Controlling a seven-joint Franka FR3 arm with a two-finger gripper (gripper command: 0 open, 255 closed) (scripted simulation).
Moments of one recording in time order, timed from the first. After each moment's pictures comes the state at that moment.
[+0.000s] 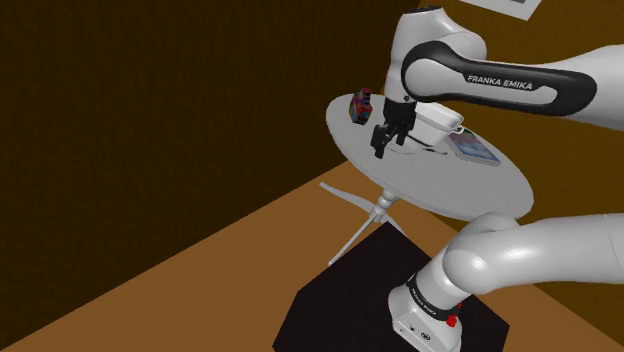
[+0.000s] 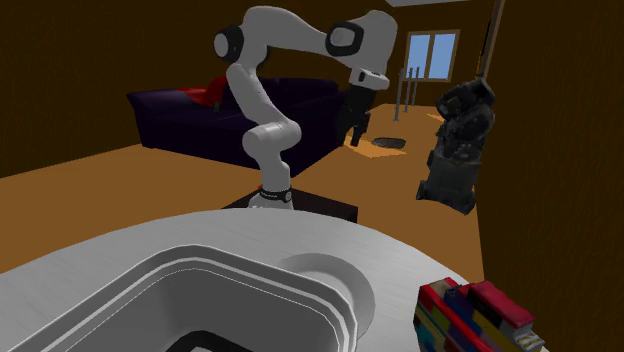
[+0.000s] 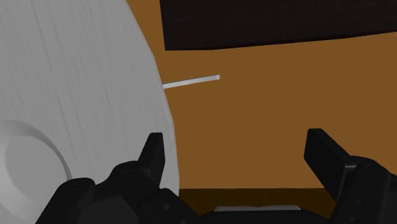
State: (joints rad) arm -0.06 -0.63 0.06 -2.42 -0.21 1.63 0.08
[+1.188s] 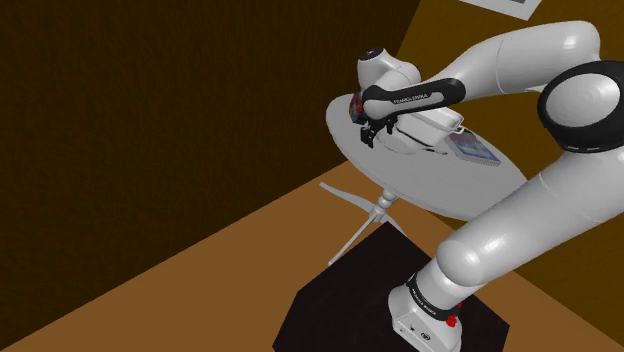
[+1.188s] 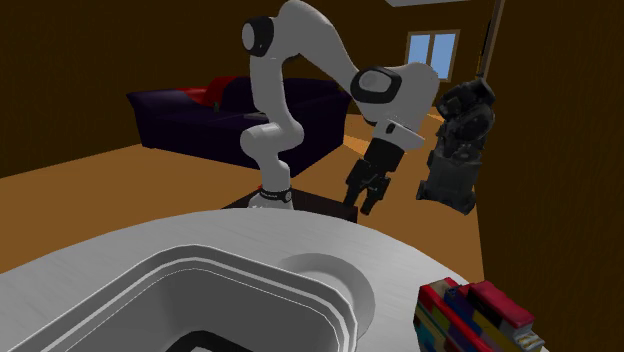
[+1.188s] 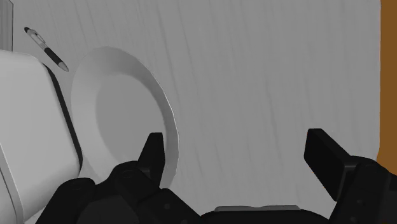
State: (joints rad) arm -0.25 -0.11 -0.01 -2.23 -0.63 1.96 0.21
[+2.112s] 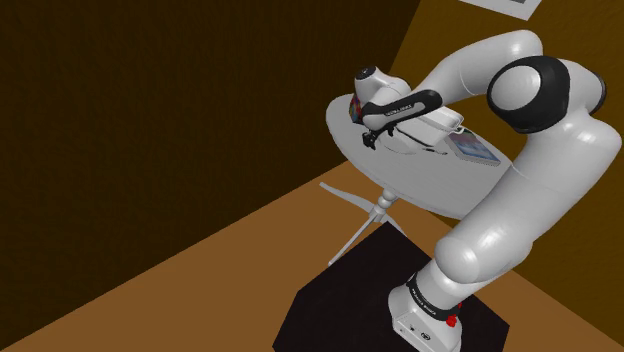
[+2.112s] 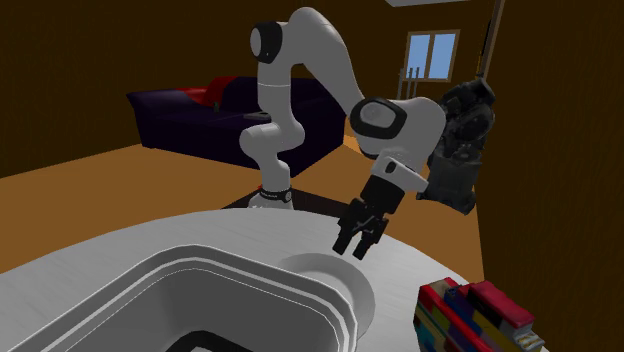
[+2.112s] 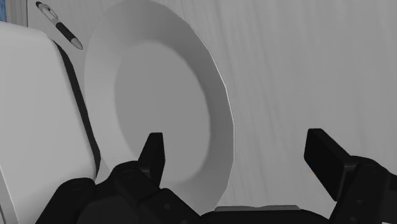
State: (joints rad) arm -0.32 0.12 -0.07 -2.11 -0.80 2.09 0.28
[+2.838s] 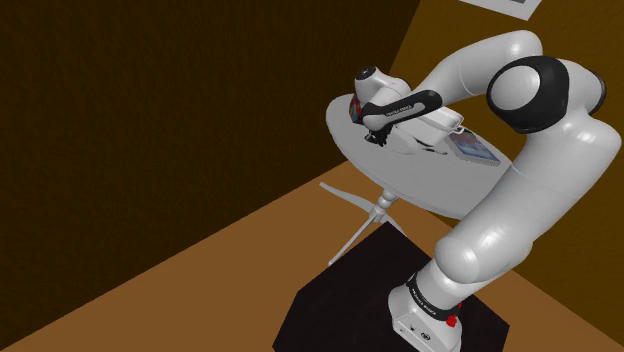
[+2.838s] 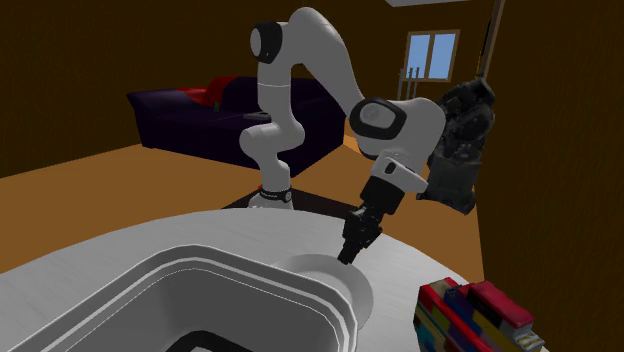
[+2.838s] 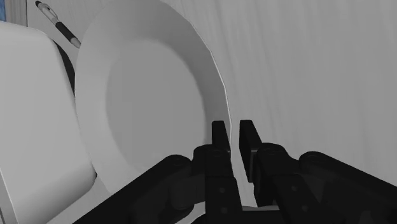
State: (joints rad) arm -0.32 0.12 -0.07 -2.11 -0.80 2.09 0.28
